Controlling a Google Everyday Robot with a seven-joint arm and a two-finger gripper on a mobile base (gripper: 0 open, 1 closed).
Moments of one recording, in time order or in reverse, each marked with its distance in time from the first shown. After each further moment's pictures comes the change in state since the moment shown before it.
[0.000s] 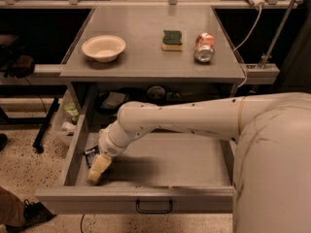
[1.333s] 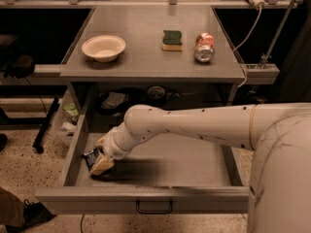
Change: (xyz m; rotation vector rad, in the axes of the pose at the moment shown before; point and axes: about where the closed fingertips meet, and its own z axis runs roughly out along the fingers) arm 0.008 0.011 -0.007 -0.013 -0.042 -0.098
